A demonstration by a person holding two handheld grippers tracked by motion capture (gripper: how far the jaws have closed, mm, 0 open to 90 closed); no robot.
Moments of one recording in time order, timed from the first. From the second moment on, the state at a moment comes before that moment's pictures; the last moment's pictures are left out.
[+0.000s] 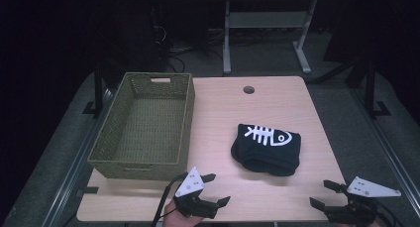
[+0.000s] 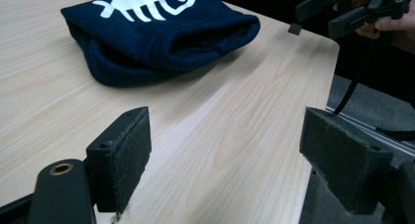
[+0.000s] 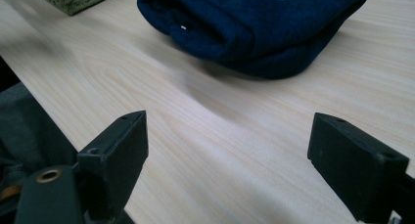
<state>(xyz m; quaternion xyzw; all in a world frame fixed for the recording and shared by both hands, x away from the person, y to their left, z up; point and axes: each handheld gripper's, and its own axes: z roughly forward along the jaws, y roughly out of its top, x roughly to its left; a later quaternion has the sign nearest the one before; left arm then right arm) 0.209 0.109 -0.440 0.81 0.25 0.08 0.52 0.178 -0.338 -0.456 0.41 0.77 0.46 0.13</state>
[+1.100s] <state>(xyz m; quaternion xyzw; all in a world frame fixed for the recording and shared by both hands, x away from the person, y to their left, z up) 0.302 0.044 -0.426 0.80 0.31 0.07 0.50 0.275 -0.312 -0.429 0.43 0.77 0.46 0.09</state>
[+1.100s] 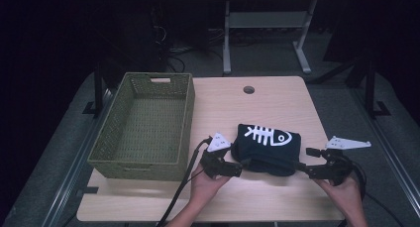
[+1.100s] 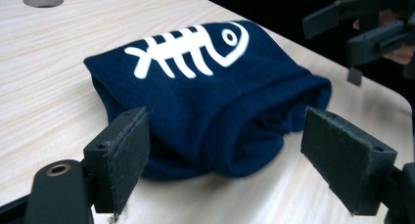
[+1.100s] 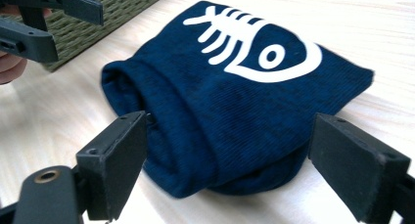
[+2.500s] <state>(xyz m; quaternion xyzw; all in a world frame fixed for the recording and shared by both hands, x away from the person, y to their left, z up) 0.378 0.022 -0.472 0.79 0.42 -0.04 0.45 0.335 -0.298 -0.471 0.52 0.74 0.41 0.01</state>
